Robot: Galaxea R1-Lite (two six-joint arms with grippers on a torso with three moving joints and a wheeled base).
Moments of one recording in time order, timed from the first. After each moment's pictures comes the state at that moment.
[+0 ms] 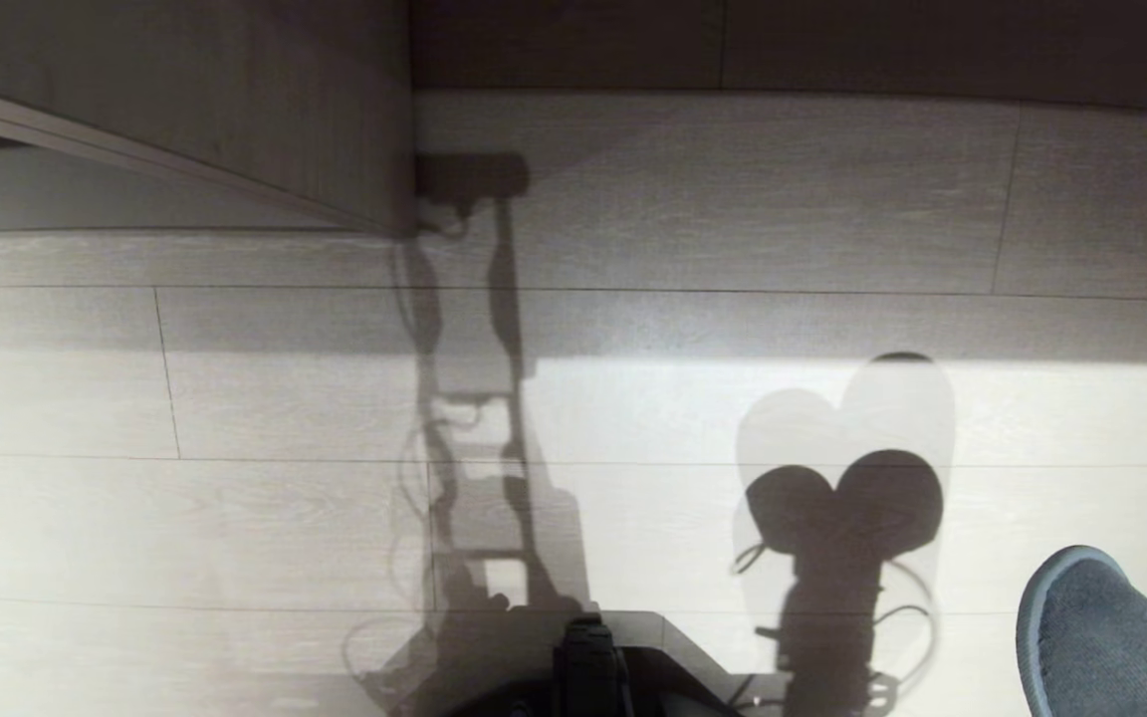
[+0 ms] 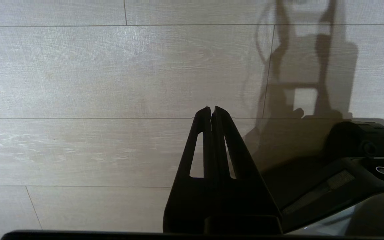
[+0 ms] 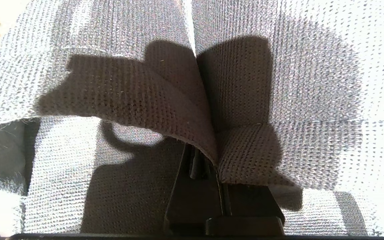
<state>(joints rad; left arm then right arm) 0.00 0.00 0.00 0.00 0.00 -0.01 0.01 0.00 0.00 0.00 -0.01 0.00</state>
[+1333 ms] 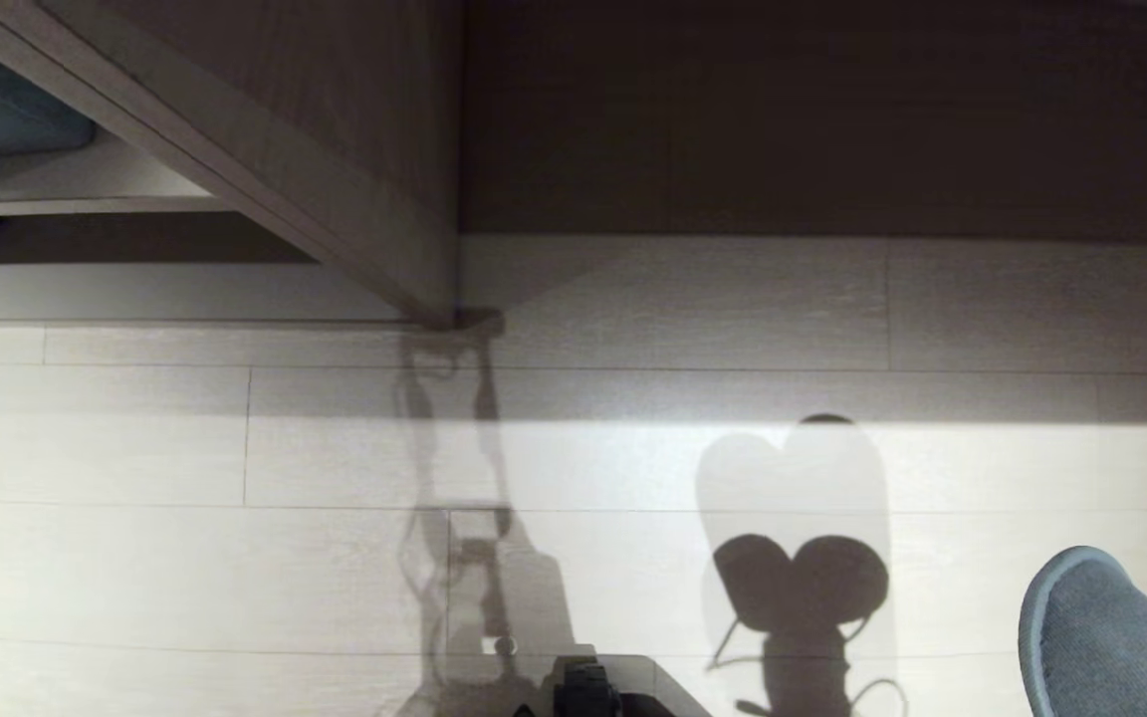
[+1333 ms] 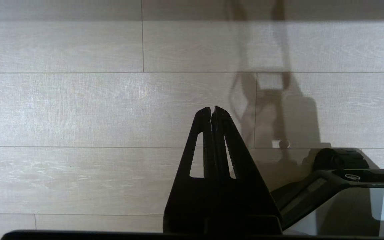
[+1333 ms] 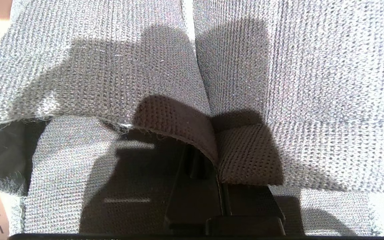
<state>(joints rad) 0.00 0.00 0.00 0.00 0.00 -0.01 0.01 0.00 0.00 0.00 -0.01 0.00</state>
